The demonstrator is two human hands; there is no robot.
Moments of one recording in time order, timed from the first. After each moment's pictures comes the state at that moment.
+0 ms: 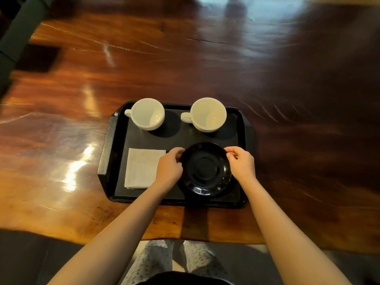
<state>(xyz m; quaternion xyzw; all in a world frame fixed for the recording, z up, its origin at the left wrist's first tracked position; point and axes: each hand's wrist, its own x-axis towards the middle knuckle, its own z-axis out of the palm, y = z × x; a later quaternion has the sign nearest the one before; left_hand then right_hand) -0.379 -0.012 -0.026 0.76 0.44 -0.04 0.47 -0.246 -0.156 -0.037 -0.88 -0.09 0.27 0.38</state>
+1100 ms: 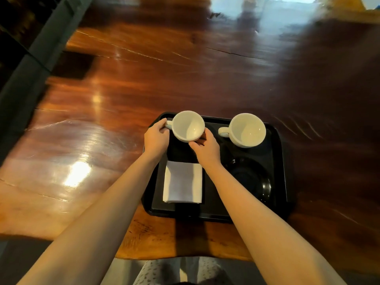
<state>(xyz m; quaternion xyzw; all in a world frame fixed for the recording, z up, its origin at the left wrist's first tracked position) -0.394 0.156 -0.025 0.67 0.52 0.11 0.52 -0.314 0.036 -0.043 -0.81 -0.13 0.32 0.48</state>
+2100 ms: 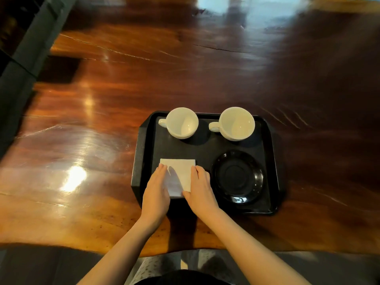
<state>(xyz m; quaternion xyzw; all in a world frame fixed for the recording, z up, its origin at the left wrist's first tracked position) -0.491 0.042 -0.034 0.80 0.44 0.03 0.42 -0.400 -0.043 -0.031 -0.88 -0.29 0.31 0.20</state>
